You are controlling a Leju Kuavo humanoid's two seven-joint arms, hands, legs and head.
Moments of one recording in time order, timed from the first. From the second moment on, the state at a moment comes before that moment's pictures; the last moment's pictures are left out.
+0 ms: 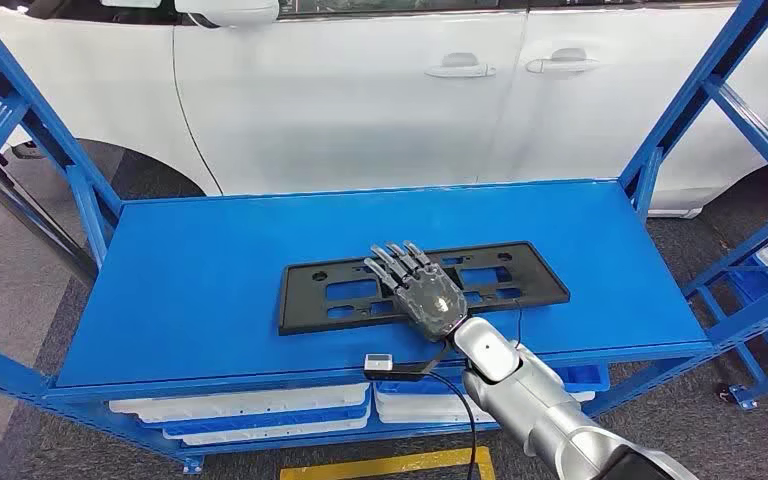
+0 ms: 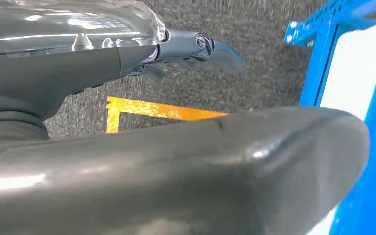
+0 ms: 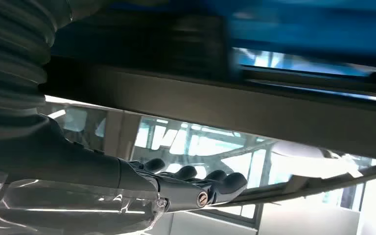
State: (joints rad) left arm -0.11 -0.10 1.17 -0.22 -0.86 -0.03 -0.38; right arm -0.60 -0.08 0.65 -0.74 1.41 -0.59 -0.14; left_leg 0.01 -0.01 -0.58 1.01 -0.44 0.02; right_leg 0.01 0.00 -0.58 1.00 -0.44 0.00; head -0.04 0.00
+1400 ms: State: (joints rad) left arm -0.12 -0.09 1.17 -0.22 -0.86 -0.03 -0.46; right arm -0.53 -0.11 0.44 -0.74 1.41 -0.61 -0.18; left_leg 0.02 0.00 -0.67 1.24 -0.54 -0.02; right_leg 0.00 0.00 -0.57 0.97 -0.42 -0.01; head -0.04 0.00
